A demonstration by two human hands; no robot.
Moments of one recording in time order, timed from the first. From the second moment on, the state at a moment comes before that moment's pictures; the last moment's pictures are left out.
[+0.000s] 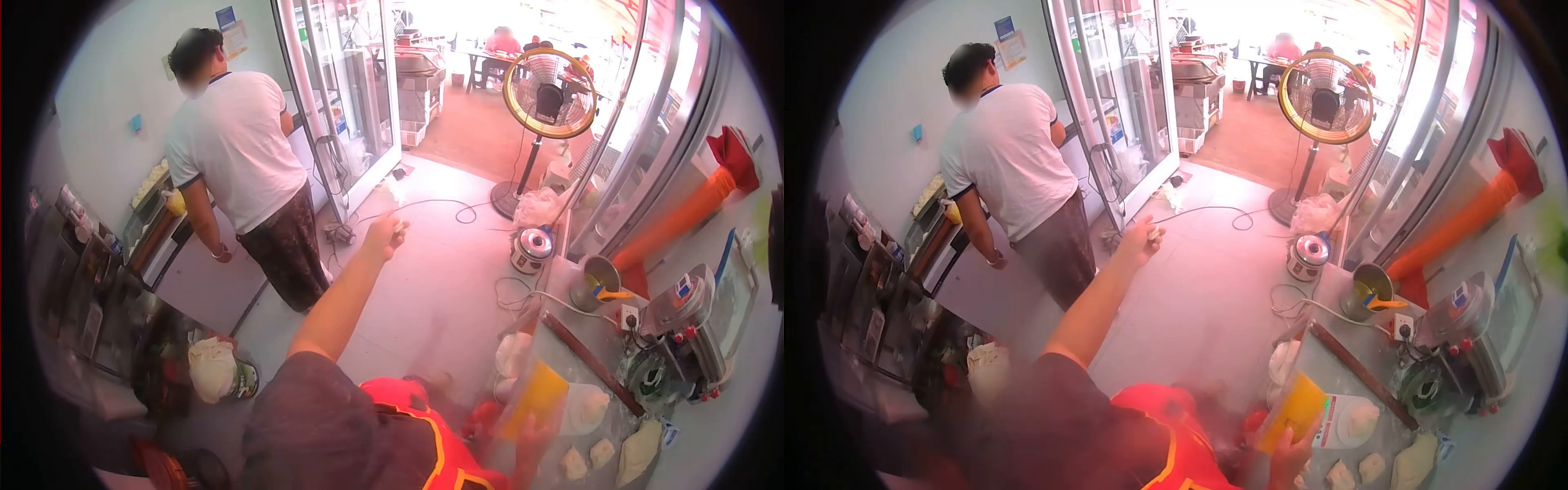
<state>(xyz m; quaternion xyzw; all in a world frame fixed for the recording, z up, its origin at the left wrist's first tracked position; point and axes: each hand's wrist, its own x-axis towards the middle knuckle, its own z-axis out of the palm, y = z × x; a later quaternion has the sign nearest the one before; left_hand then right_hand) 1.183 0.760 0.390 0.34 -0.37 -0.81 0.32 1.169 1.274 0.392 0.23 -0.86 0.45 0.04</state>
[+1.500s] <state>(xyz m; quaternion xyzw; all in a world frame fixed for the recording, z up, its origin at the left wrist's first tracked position) 0.872 0.698 0.525 -0.07 -0.82 -0.57 0.00 1.148 1.153 0.399 -0.06 -0.91 0.40 0.07</state>
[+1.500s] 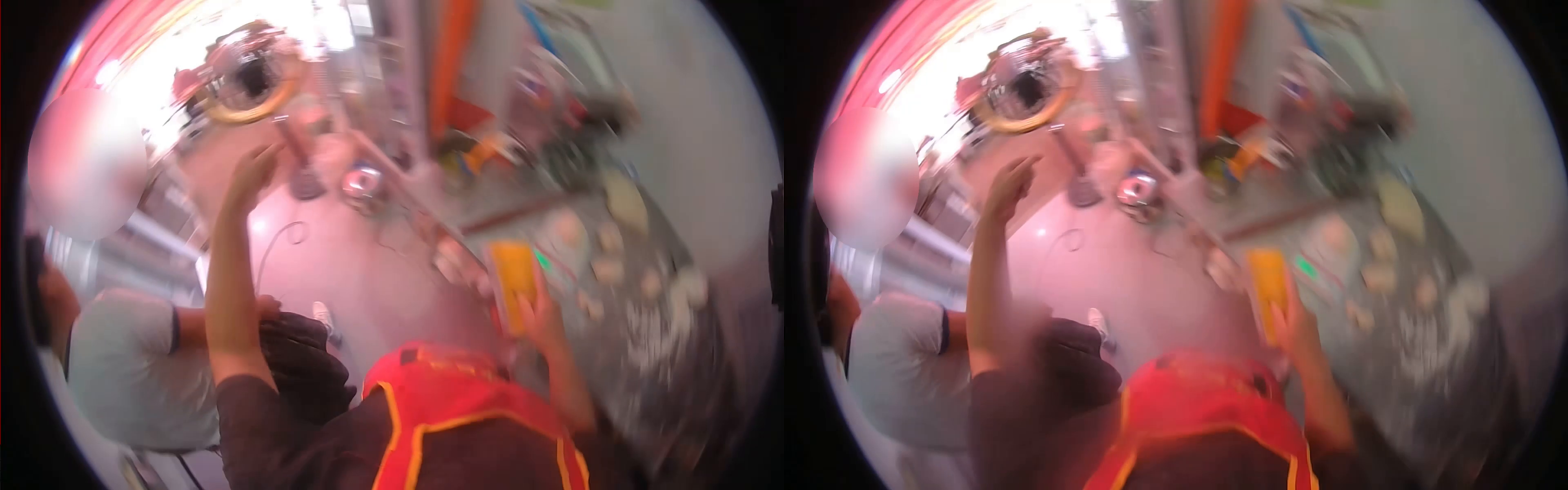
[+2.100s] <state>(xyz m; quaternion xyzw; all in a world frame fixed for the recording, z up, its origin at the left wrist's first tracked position) 1.071 1.098 0.298 -0.02 -0.64 -0.64 -0.42 1.320 1.403 0.375 -0.29 -0.89 0.33 0.14</state>
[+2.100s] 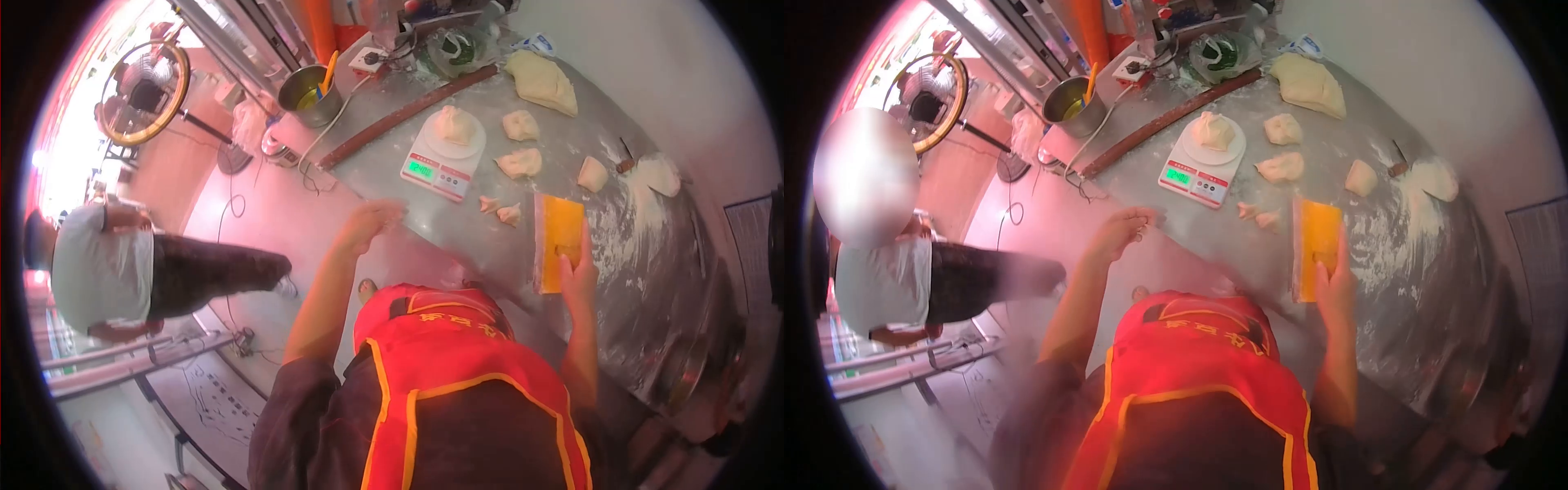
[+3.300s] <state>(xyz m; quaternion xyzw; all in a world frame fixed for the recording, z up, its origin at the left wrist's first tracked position) 0.957 1.249 0.274 -0.14 -0.86 -0.45 -0.21 1.130 1.421 0.388 -0.20 -0.93 0.31 0.01</state>
